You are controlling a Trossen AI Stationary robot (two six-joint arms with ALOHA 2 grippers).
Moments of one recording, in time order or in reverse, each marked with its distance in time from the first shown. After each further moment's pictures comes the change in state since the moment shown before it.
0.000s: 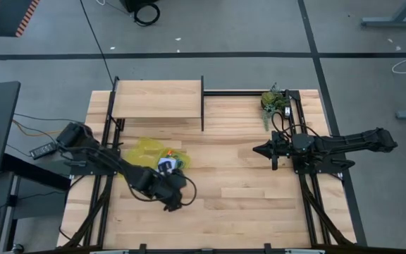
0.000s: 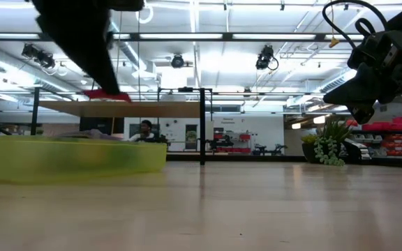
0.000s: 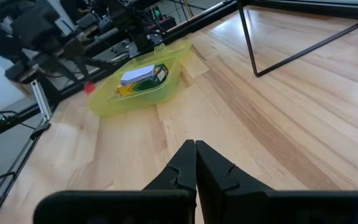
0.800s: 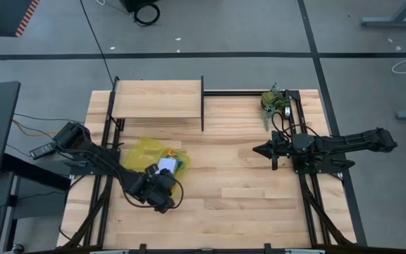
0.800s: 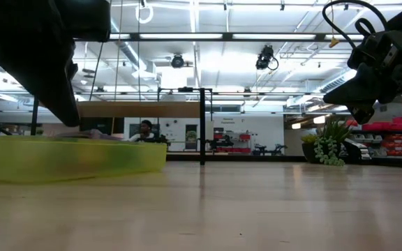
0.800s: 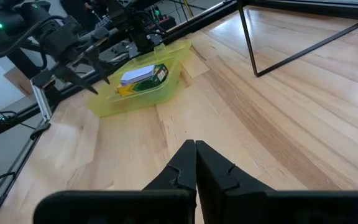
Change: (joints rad) left arm -0.071 -0.023 -0.142 -0.026 -0.027 -0.269; right arm 0.000 0.000 0.000 0.000 0.000 0.000
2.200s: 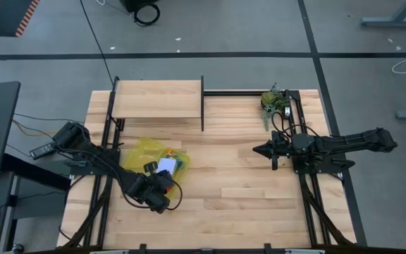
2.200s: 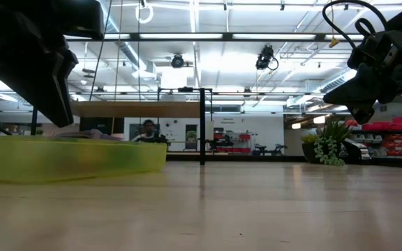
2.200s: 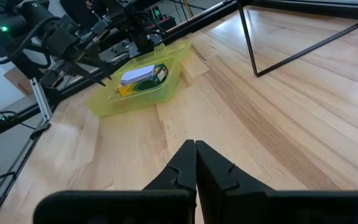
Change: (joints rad) left arm -0.012 -0.008 0.000 -0.093 -0.030 0.142; right arm 0.000 0.000 0.000 0.000 0.000 0.000
